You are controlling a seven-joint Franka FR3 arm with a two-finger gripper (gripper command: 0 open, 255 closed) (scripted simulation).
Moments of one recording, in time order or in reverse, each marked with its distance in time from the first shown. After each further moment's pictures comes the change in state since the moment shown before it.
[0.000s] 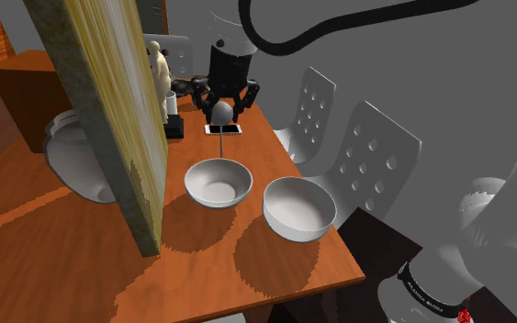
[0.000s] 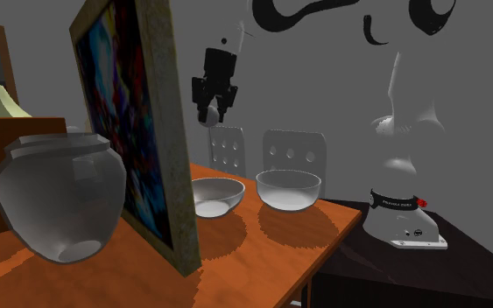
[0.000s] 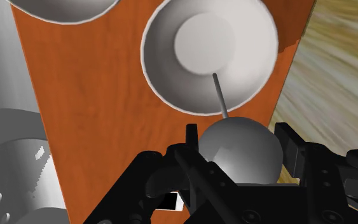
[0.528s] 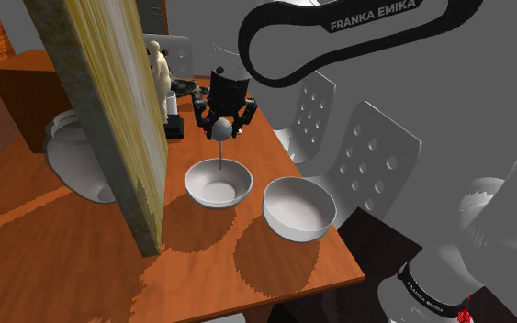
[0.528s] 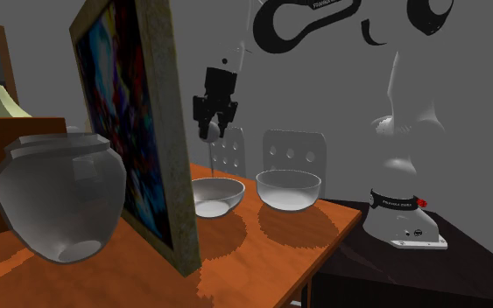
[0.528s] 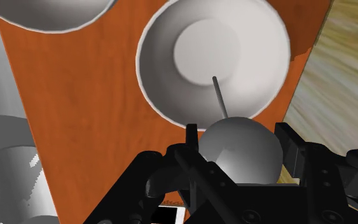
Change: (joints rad) arm 0.000 0.015 0.002 -0.090 -0.013 0.103 0.020
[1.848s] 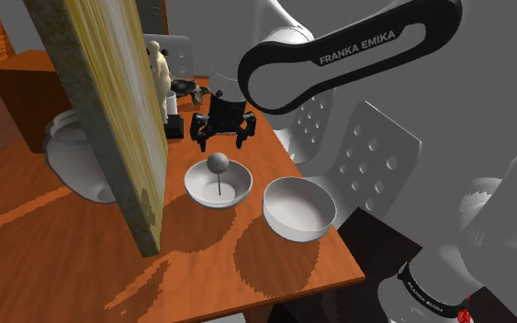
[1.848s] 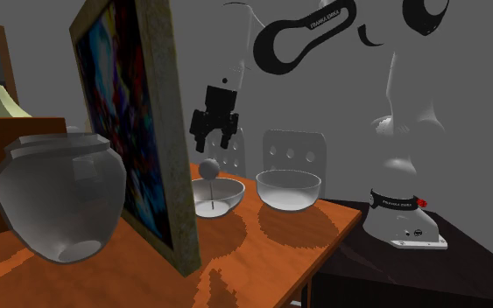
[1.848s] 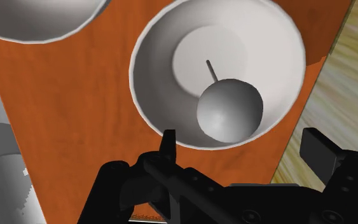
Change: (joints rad) arm -0.001 0.032 0.002 -0.073 -0.022 0.103 0.025
